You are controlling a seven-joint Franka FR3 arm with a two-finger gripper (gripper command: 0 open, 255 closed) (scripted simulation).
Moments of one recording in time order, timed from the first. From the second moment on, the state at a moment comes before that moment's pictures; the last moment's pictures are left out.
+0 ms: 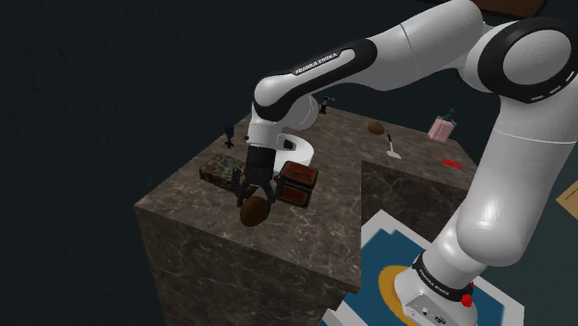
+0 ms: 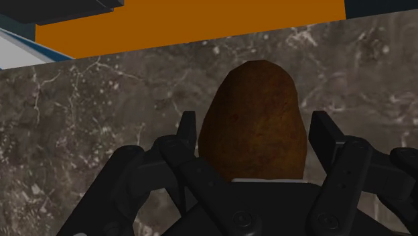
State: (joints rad) arm 0.04 0.24 0.39 -2.08 0.51 2.01 1.28
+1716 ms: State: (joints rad) arm 0.02 0.12 0.39 -1.98 0.51 1.80 1.36
